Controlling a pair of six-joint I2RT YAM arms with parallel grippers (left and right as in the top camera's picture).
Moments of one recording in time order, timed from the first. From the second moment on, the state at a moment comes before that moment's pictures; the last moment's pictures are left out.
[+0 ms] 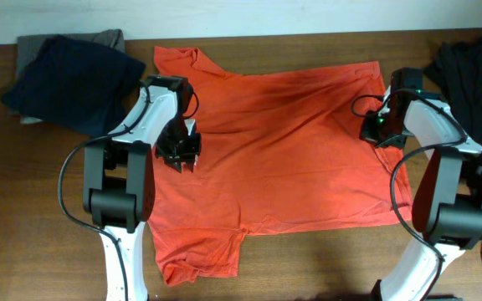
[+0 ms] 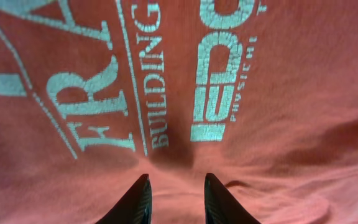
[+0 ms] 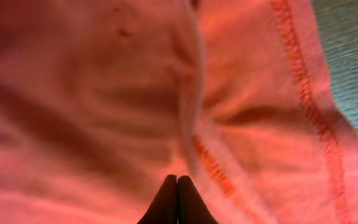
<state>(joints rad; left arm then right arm) -0.21 2.29 1.78 -1.34 0.12 -0.17 -0.18 2.04 1.43 -0.77 -0.08 0.20</state>
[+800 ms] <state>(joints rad) -0.15 2.29 1.78 -1.31 0.05 -0.17 -0.37 2.09 1.45 -0.76 0.01 0.20</state>
